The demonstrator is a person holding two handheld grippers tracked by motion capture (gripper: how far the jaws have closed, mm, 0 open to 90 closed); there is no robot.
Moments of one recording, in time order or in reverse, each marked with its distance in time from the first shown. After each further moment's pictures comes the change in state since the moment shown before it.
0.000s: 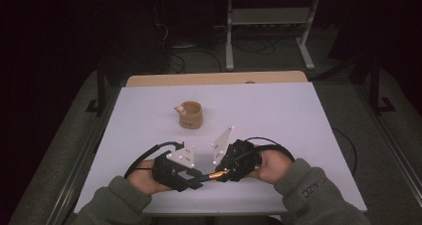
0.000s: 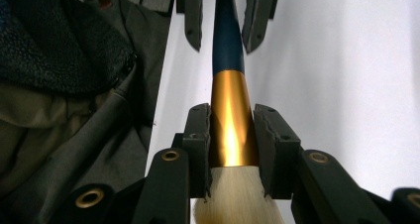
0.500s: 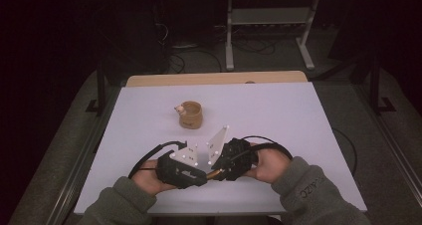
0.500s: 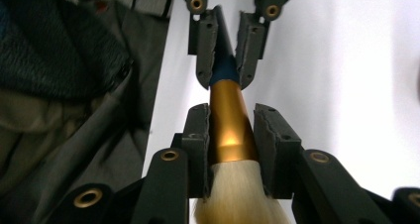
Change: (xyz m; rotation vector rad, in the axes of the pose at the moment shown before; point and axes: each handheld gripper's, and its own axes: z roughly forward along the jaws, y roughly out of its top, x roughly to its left) left arm 0.000 0.000 0.000 -0.062 0.027 -0.025; right arm 0.001 0.011 -0.007 -0.029 -0.045 -0.030
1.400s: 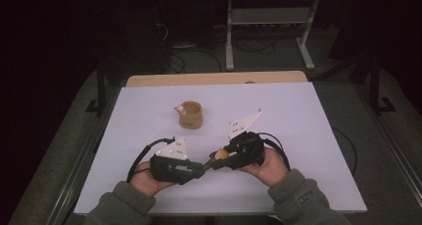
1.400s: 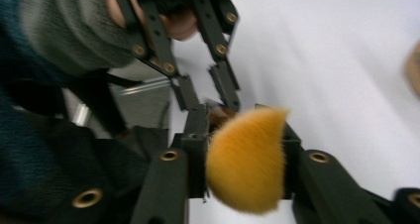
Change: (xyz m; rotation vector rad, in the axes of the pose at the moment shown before) left arm 0.005 -0.014 -0.006 -0.119 0.076 -0.048; right arm -0.019 -0.045 0.001 -0.436 0.103 0.401
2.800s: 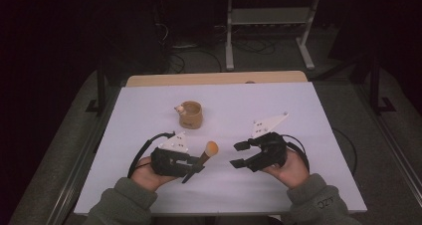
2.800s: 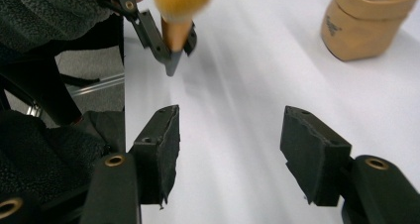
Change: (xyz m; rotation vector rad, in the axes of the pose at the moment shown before) left arm 0.013 0.005 -0.003 -0.003 0.033 -0.061; right arm -0.006 -0.040 -0.039 -0.015 -0.191 0.035
